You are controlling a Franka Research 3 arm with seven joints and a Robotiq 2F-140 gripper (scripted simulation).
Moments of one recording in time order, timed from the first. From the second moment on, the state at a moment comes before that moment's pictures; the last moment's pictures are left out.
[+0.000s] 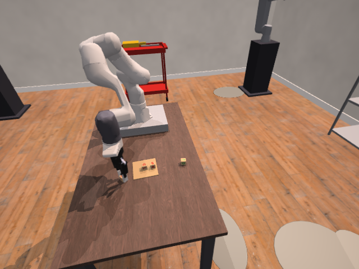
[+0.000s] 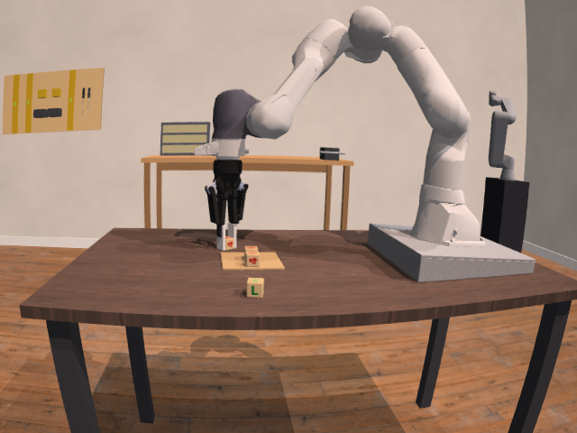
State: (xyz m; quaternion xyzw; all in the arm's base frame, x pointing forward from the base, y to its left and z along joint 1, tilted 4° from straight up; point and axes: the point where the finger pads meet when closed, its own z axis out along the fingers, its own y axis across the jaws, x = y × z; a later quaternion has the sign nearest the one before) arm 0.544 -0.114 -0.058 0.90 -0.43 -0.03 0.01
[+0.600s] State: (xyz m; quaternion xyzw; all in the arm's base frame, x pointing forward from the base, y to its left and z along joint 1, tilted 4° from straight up) arm 0.553 -0.117 -0.010 0.90 -0.44 -0.02 0.01
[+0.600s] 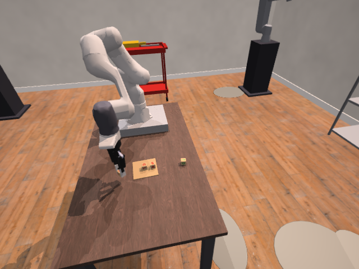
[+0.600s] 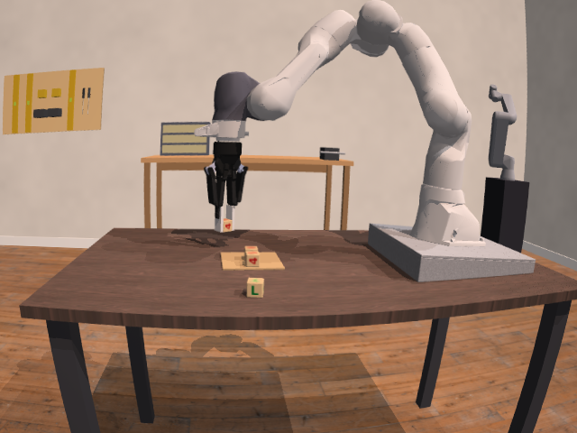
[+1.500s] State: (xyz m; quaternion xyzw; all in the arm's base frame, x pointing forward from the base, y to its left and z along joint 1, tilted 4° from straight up) arm 0.536 -0.091 0.046 0.88 -0.47 -0.03 0.02
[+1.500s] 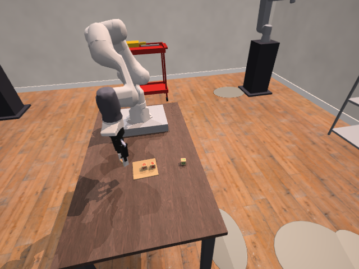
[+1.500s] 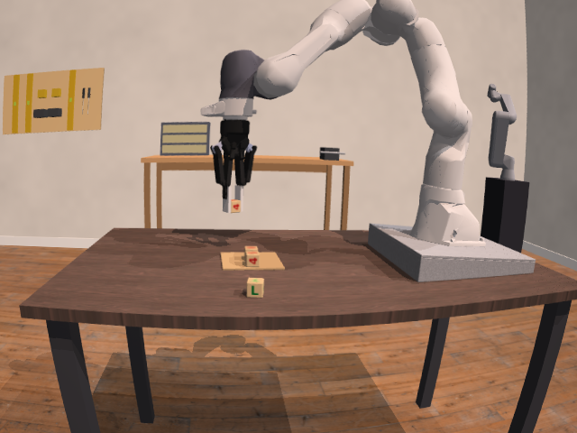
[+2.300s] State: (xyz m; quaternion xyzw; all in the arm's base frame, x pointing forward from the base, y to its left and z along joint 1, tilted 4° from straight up) arm 0.507 -0.057 0.049 0.79 -0.61 -0.03 0.02
